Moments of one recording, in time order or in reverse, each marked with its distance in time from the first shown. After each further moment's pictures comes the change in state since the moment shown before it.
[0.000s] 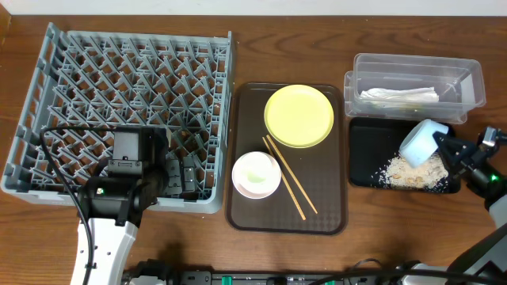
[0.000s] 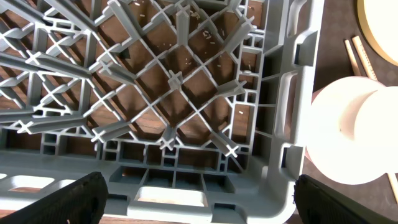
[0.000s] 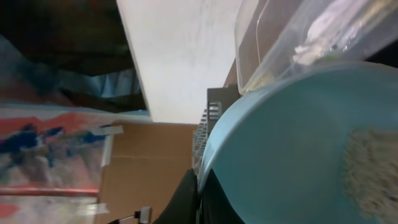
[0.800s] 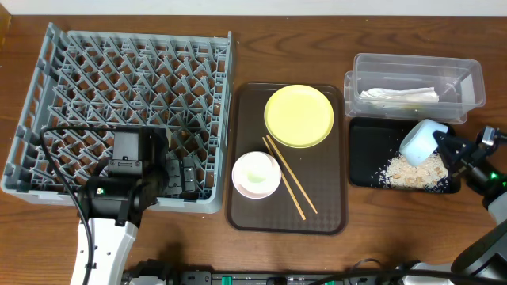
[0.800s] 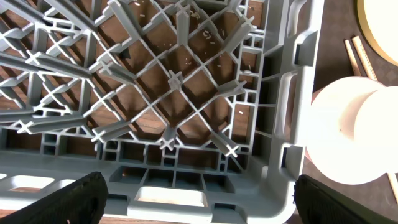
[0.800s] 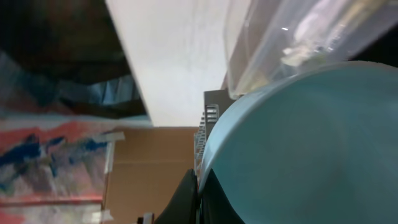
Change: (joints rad) left arm 0.000 0.000 0.000 0.000 0.000 0.000; right arm 0.005 0.040 -0.004 0.075 0.028 0.078
